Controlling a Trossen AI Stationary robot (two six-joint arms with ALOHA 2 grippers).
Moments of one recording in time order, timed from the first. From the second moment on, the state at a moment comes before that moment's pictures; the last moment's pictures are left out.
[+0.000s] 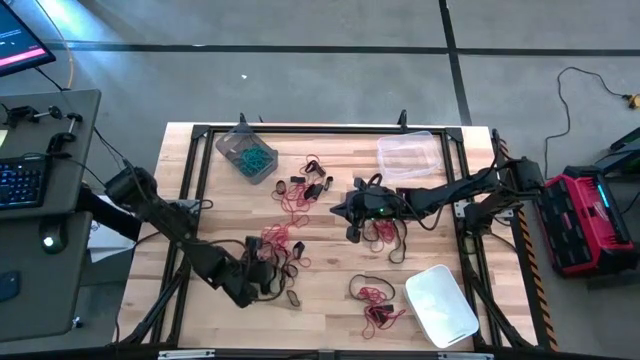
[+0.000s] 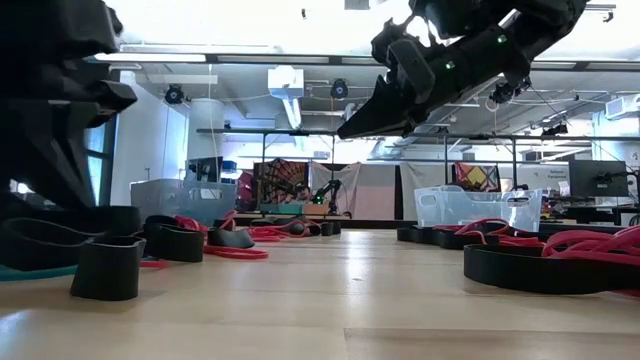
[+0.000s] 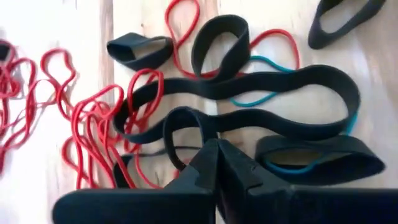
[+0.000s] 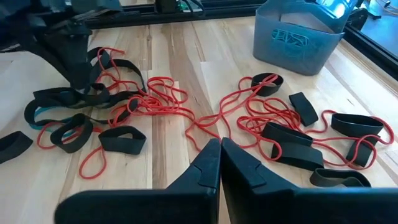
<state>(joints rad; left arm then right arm) -0.71 1.59 0.80 -0.46 -0.51 -0.44 0.04 1.56 0.75 0.34 0.16 0.10</state>
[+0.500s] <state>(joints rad) -0.71 1.56 0.80 -0.21 -0.24 -0.32 0.04 1.56 0.75 0.34 0.16 0.10</state>
